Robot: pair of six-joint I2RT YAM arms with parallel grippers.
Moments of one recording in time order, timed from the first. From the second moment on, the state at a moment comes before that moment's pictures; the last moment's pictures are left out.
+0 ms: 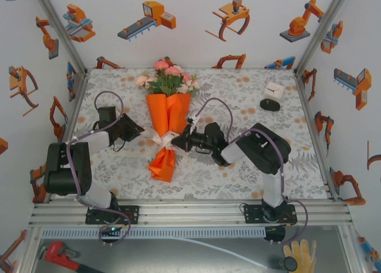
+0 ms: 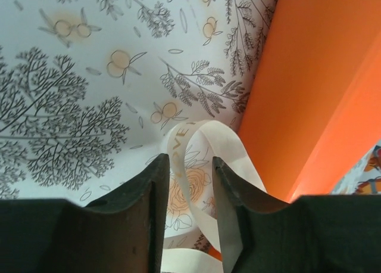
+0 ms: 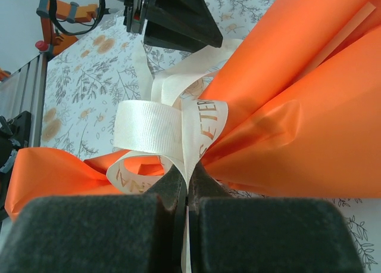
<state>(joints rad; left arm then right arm) -0.07 1.55 0.70 0.04 0.31 -0.72 0.77 1.97 0.72 1.16 -0.48 0.35</state>
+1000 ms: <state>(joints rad) -0.08 1.49 0.77 -0.23 -0.03 -0.64 0.76 1.76 0.83 0.41 -0.29 -0.05</state>
